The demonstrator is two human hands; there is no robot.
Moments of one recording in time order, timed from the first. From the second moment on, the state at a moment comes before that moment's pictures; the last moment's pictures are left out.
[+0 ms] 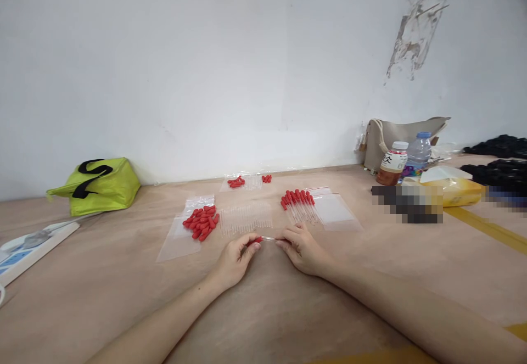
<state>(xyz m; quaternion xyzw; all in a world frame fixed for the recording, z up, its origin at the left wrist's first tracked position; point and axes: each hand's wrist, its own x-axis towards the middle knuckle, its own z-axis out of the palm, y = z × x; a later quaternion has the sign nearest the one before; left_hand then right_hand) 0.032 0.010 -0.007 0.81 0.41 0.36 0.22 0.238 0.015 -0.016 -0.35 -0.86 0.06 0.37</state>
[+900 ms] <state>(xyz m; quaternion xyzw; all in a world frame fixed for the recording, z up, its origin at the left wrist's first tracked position) 0.032 0.008 -0.005 0.90 0.32 0.27 0.08 0.230 0.018 -0.023 -0.33 -0.89 -0.01 0.32</state>
